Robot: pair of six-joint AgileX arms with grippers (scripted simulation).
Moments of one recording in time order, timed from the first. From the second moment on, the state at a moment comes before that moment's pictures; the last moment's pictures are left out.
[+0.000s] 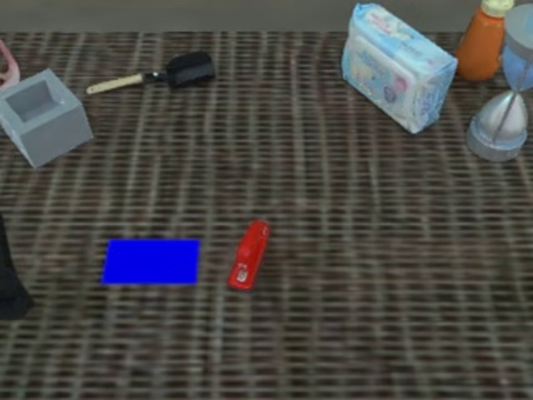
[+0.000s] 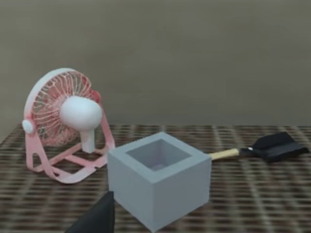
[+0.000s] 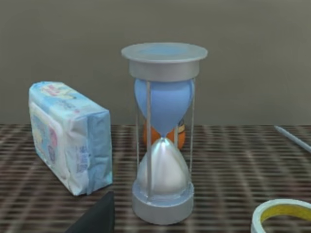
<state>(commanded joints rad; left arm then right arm) 0.00 0.00 0.00 0.00 0.00 0.00 0.00 0.00 0.00 0.00 0.00 0.00</state>
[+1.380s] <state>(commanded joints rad) -0.51 1.74 1.49 -1.07 -0.01 -0.26 0.00 0.00 0.00 0.00 0.00 0.00</state>
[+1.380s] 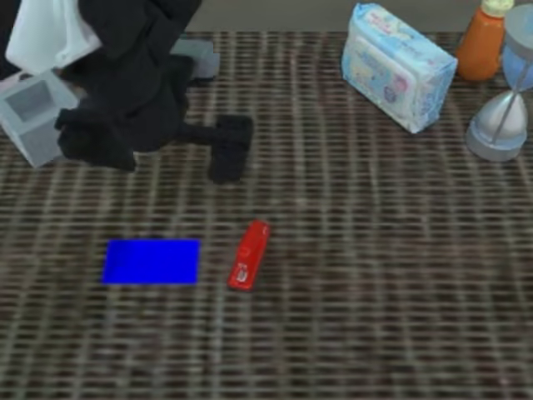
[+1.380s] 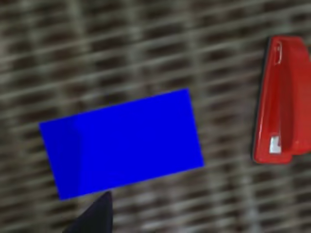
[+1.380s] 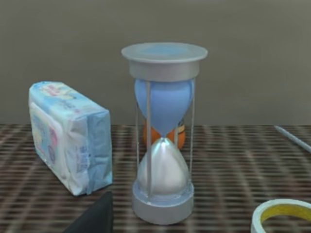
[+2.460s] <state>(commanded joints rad) -0.64 2.16 1.82 -1.24 0.00 -0.33 0.00 0.00 0.00 0.00 0.00 0.00</state>
